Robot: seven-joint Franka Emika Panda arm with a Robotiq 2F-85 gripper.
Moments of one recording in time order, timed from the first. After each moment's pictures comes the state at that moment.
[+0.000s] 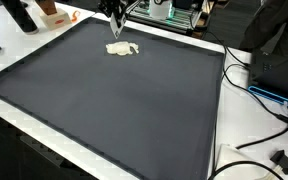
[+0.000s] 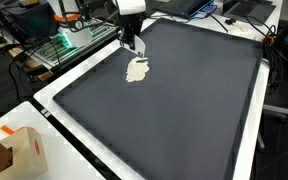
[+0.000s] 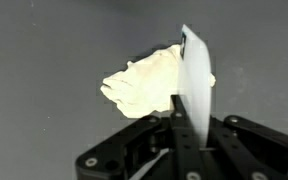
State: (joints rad) arm -0.05 -0.02 -0.05 -2.43 0.11 2.32 -0.30
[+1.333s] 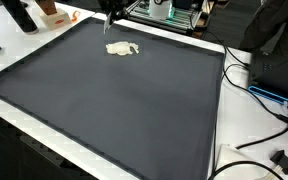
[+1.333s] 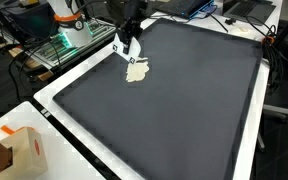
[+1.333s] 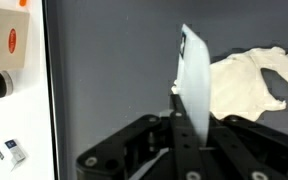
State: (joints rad) arm 0.00 -0.01 0.03 -2.44 -0.59 2.27 0.39
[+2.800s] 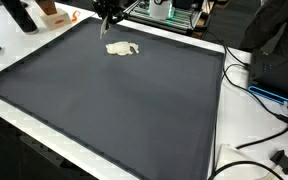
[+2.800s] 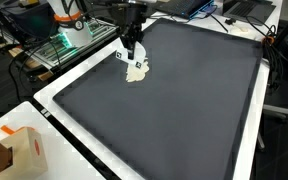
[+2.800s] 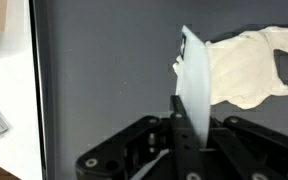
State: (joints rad) arm -0.01 0.01 -0.01 -2.48 -0.64 2.47 0.31
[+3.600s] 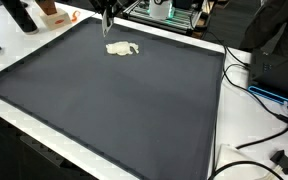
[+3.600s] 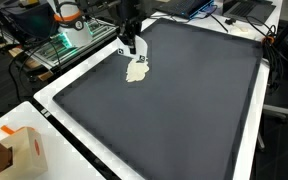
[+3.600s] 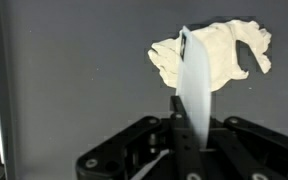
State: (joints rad) arm -0.04 -0.08 -0.05 -2.53 -0.22 2.57 -0.17
